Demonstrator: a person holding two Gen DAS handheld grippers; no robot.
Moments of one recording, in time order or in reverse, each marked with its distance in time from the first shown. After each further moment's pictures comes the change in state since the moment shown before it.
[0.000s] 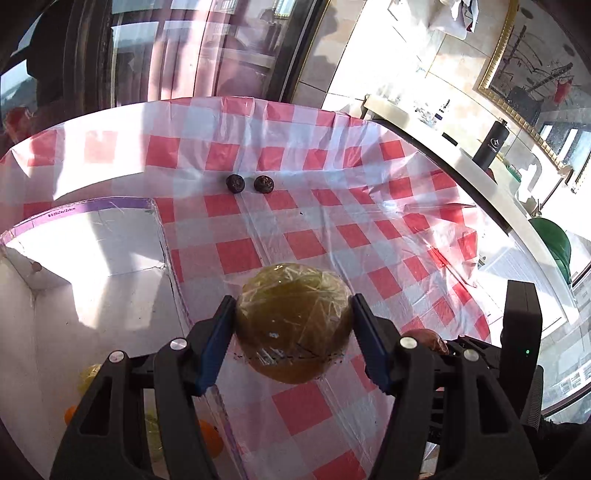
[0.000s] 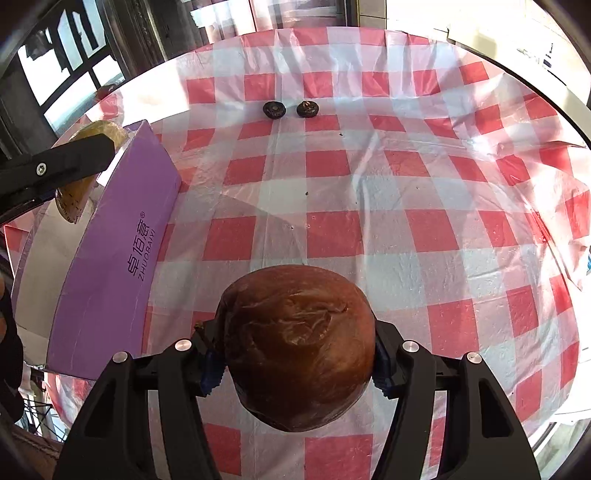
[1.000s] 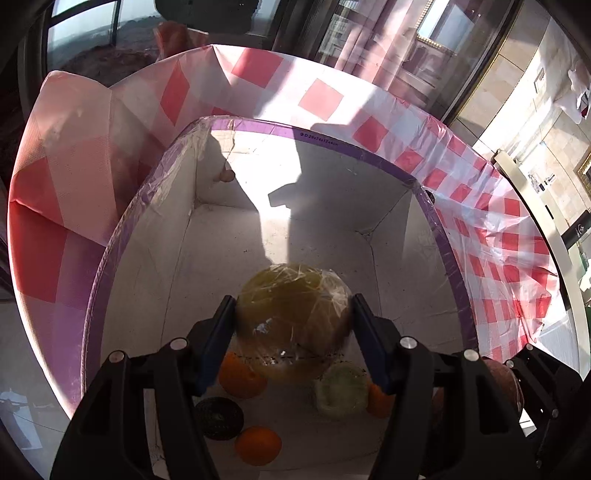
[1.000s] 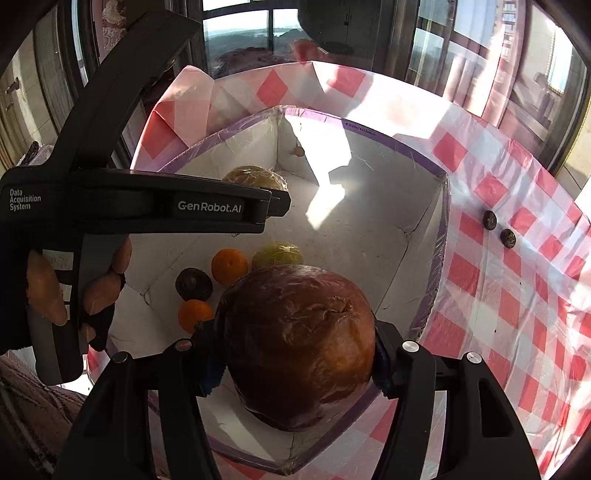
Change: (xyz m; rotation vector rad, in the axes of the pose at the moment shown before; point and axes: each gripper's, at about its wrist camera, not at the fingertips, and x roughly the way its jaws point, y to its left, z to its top) left arm -0.058 0.180 -0.062 -0.349 0.008 0.275; right arm 0.005 0.216 0.004 -0.573 -0.007 0.208
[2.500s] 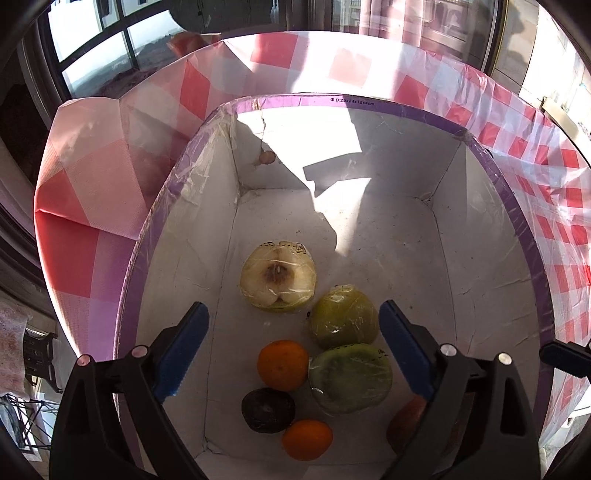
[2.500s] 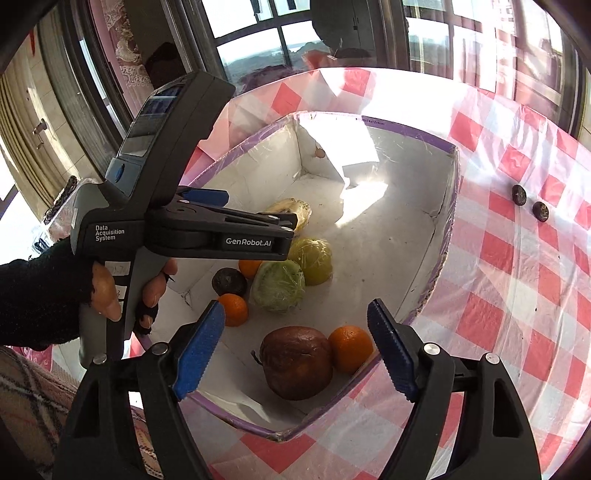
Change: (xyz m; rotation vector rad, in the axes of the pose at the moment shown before) left arm 0.020 -0.022 -0.014 0.127 0.053 0.323; right arm -0.027 -0.048 -0.028 0.148 -0.126 0.224
